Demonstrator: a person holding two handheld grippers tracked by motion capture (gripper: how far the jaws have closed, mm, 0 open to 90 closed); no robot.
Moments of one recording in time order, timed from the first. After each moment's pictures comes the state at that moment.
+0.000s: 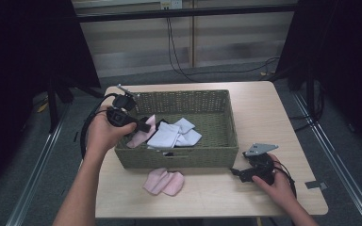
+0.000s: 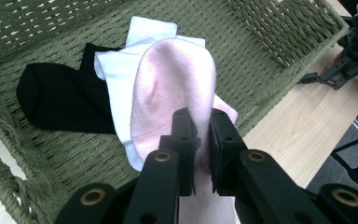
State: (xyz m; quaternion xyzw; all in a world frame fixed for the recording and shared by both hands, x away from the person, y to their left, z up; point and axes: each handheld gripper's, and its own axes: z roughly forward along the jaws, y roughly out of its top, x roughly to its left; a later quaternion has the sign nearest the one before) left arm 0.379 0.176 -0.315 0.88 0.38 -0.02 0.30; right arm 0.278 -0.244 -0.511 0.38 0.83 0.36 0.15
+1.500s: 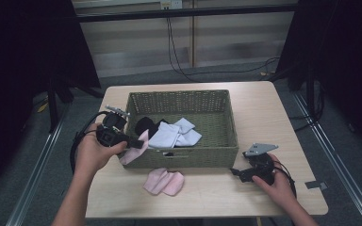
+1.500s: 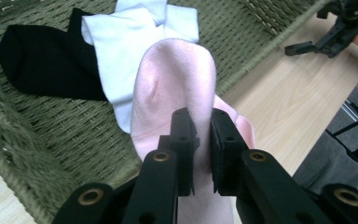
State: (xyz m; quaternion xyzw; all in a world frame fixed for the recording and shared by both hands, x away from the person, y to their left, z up) left arm 0.339 0.202 -0.336 0.88 0.36 -0.02 0.31; right arm 0.278 -0.244 -0.511 0.38 0.83 0.36 0.15
